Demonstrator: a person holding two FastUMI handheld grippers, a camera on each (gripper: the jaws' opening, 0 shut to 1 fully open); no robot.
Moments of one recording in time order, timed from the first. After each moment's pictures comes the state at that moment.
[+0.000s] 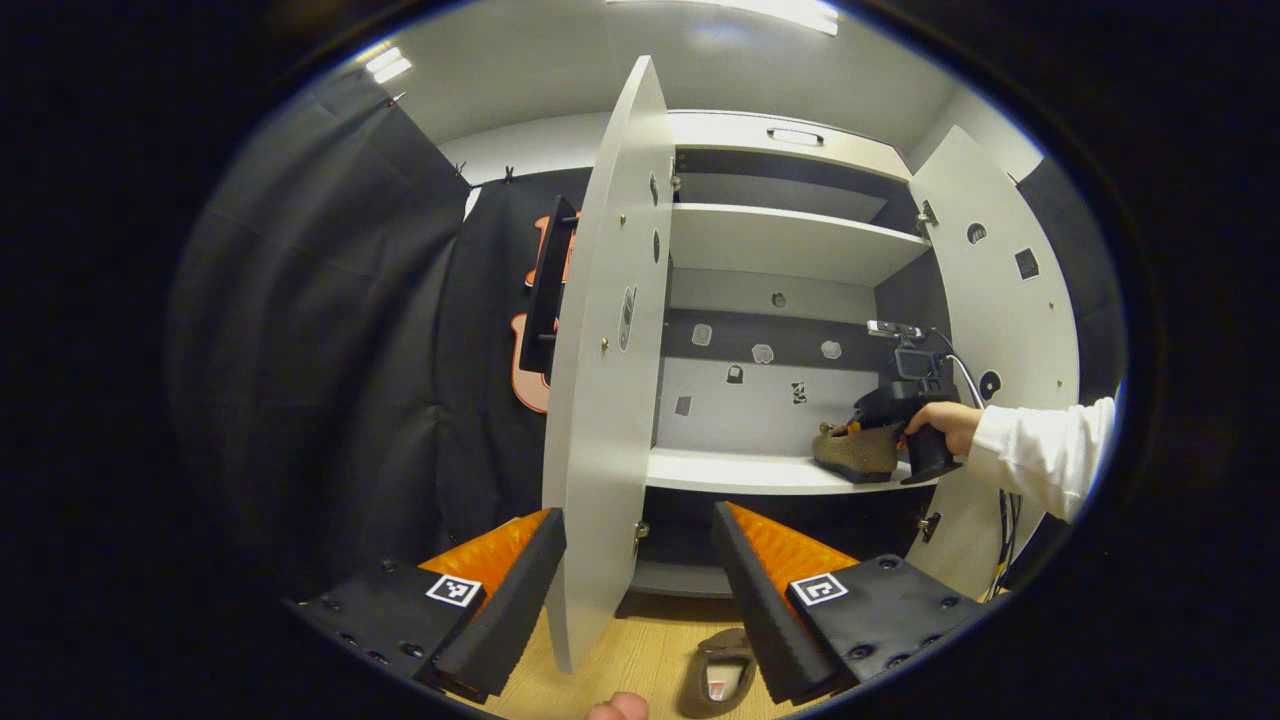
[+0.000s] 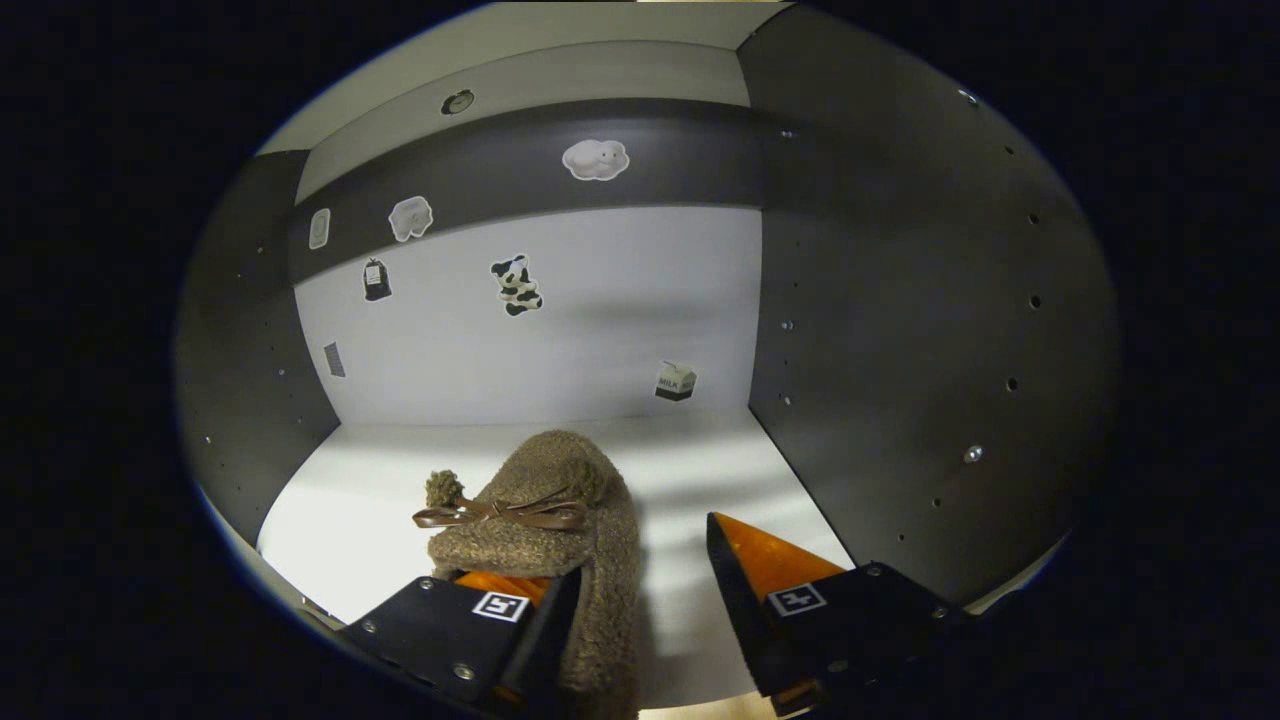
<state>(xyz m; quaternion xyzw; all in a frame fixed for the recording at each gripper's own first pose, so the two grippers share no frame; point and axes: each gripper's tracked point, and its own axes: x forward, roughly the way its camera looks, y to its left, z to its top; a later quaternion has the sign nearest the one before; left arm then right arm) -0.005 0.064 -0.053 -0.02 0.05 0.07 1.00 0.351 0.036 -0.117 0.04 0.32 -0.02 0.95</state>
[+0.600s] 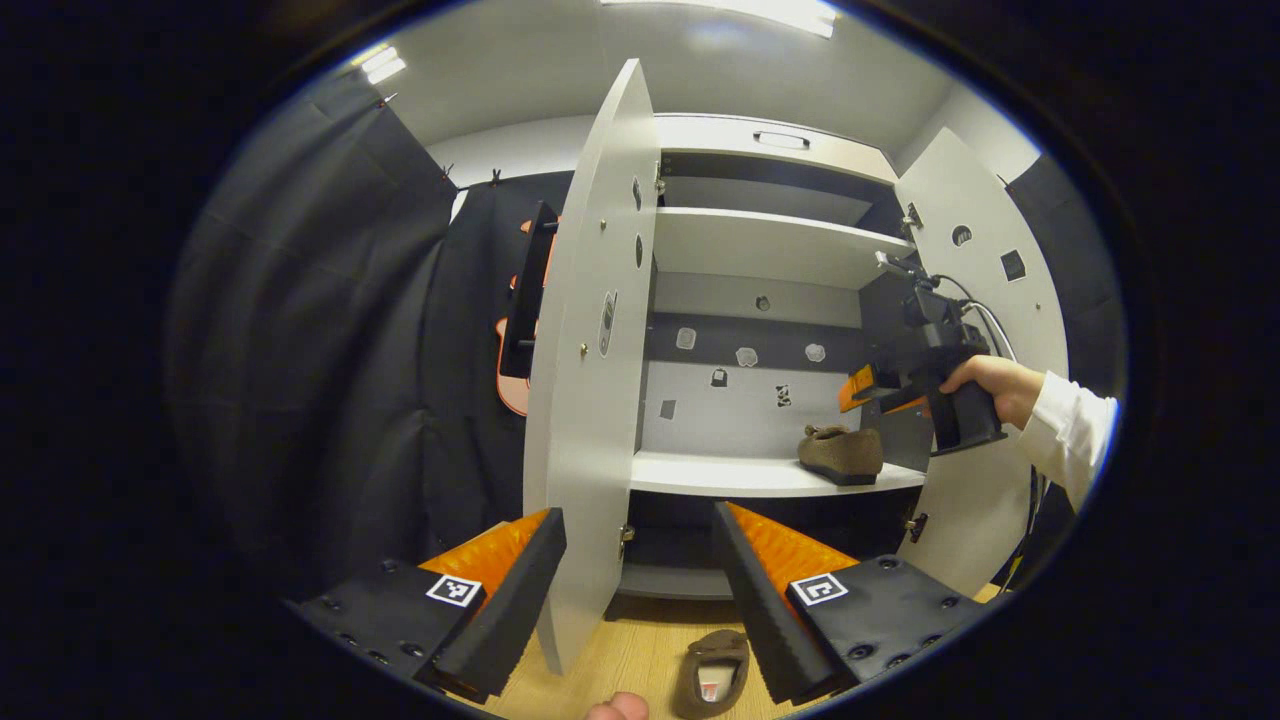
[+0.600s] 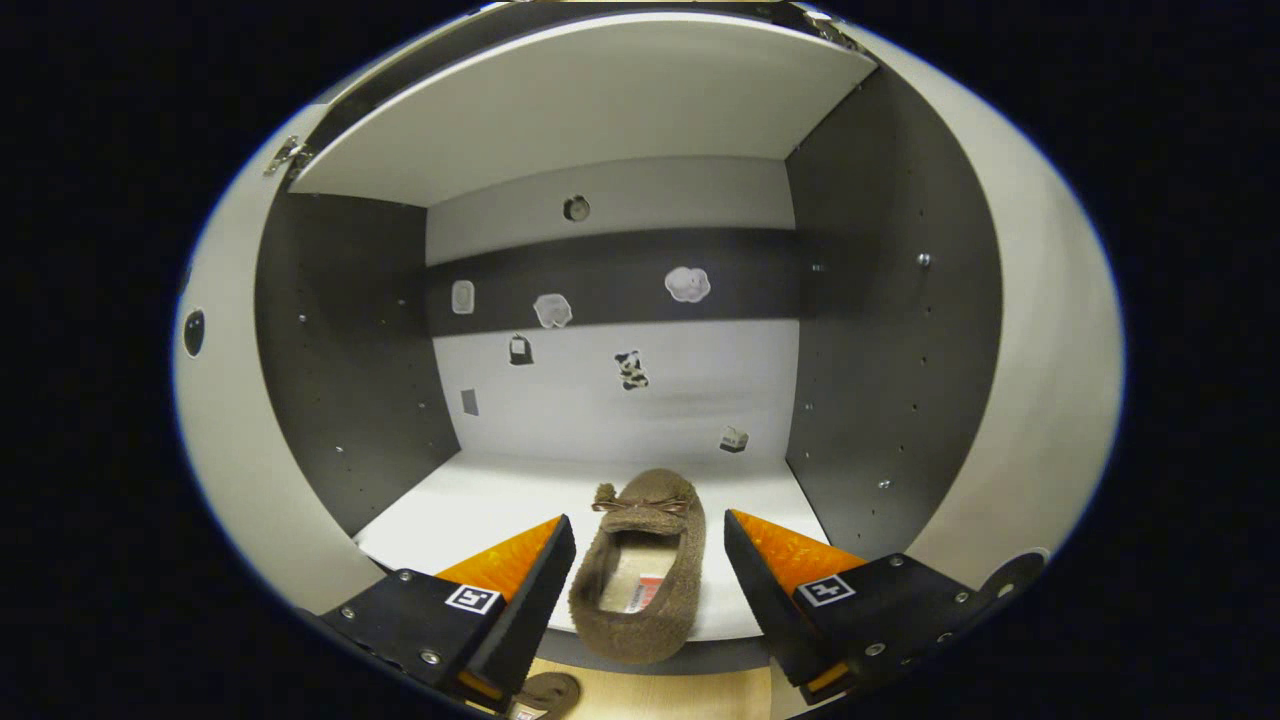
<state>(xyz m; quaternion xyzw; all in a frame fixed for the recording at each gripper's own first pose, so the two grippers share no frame) -0.003 0.050 -0.047 -0.01 0.05 0.04 1.00 0.270 0.084 0.008 0.02 0.20 0.07 0.98</state>
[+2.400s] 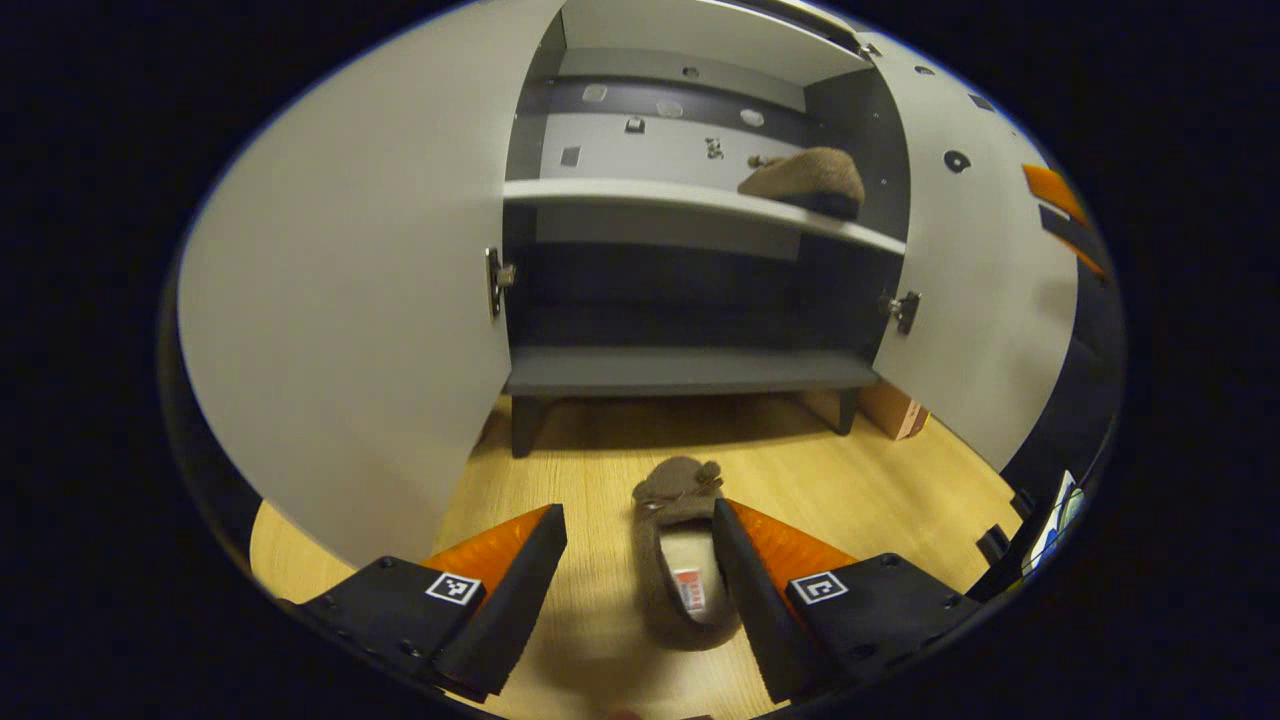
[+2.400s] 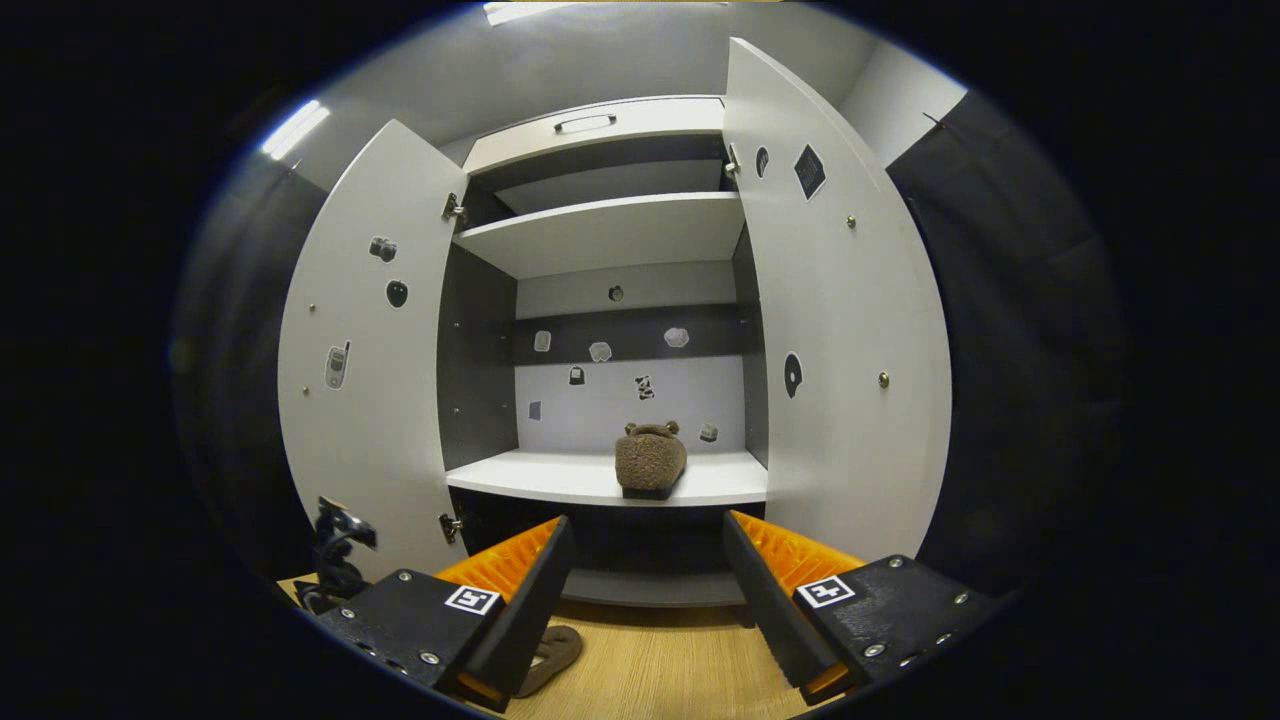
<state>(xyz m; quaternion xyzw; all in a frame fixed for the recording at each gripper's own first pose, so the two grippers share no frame) -0.007 -0.002 -0.338 -0.01 0.39 -0.09 0.92 0.009 0.054 -0.015 0.02 0.06 0.07 1.00</state>
